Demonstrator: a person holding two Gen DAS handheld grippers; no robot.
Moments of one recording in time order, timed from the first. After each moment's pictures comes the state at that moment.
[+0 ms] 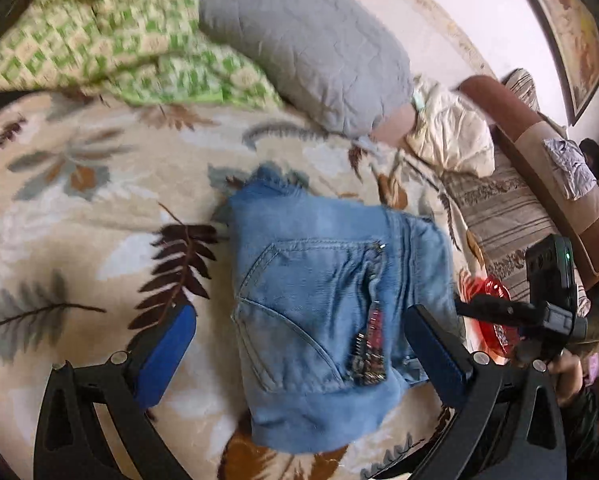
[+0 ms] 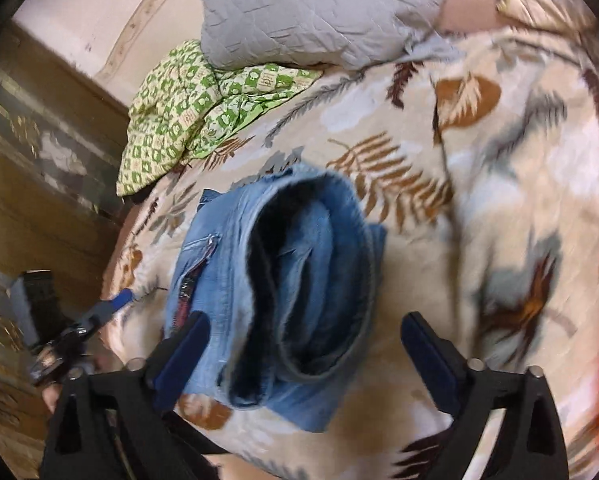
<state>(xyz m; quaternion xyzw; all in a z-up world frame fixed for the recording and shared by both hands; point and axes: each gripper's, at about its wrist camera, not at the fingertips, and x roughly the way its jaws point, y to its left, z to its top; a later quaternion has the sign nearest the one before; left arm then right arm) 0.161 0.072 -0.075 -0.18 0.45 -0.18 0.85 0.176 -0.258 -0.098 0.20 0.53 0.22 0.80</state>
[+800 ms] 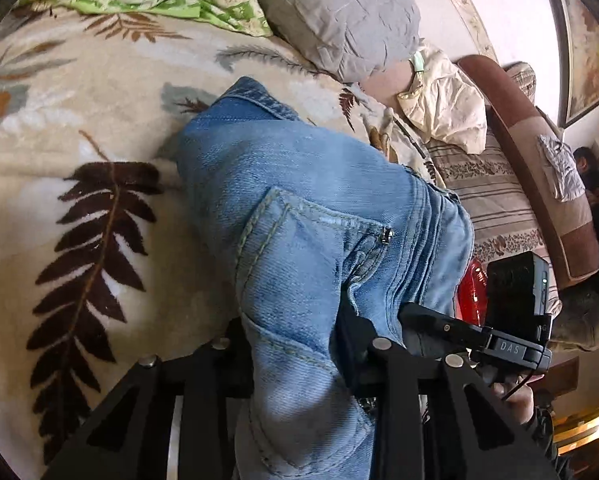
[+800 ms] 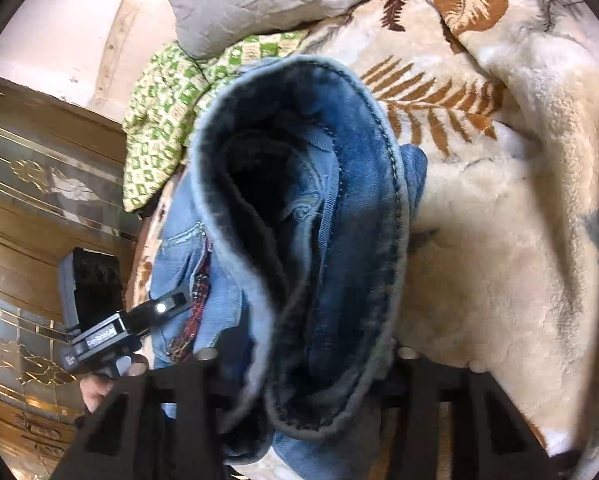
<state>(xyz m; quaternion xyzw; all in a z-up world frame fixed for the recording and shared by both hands) 0.196 0.049 -0.130 -0.23 0.52 -0.25 0.79 0.185 -0.225 -0.164 0.27 0.53 0.24 0.77</state>
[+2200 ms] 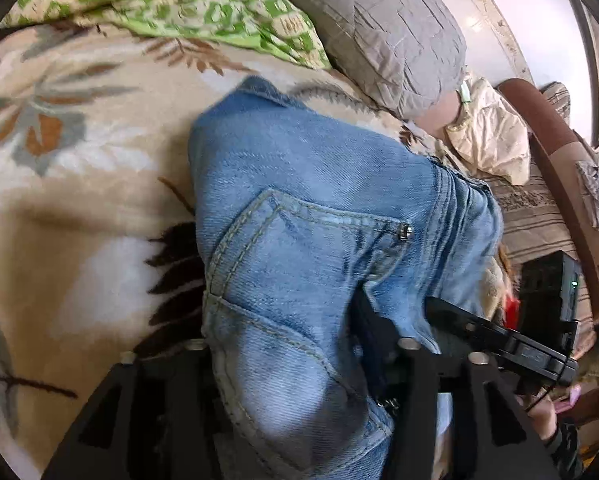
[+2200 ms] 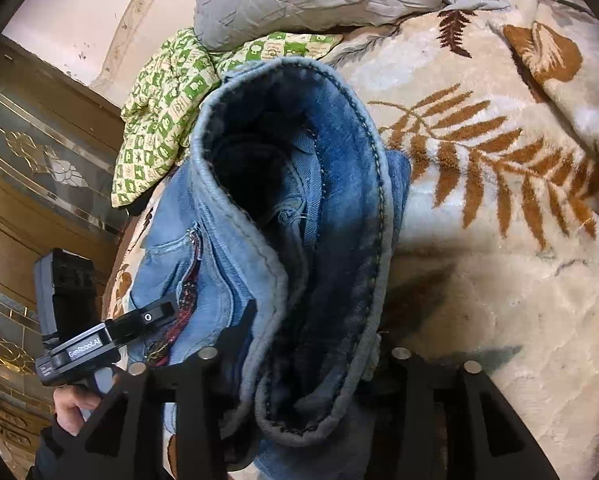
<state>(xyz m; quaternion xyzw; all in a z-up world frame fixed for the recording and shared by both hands) 0.229 0.092 -0.145 -0.21 0.50 -0.16 0.83 0.240 -0.187 -0.176 0.21 0.51 0.24 0.80</state>
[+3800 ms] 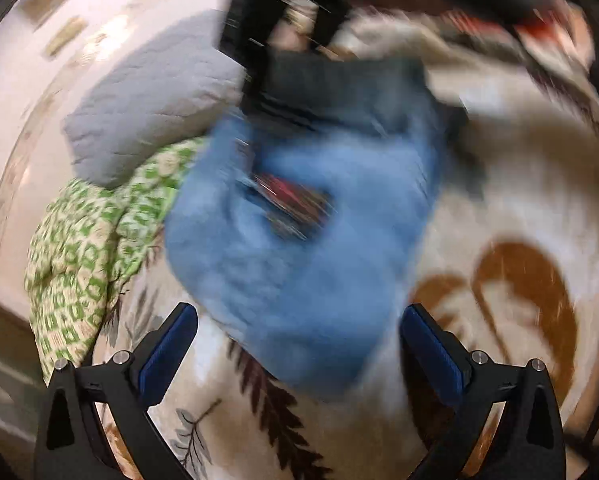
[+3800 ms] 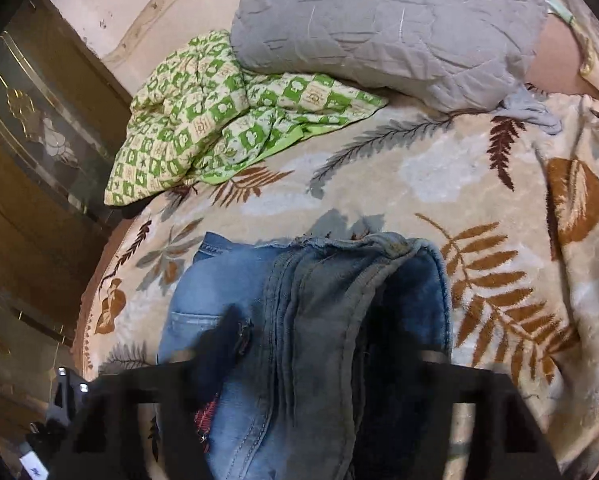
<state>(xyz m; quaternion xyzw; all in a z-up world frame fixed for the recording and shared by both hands) 0.097 0.014 -0.139 0.42 0.33 -0.19 0.82 0.283 -0.145 -0.101 0.11 0.49 0.24 0.83</state>
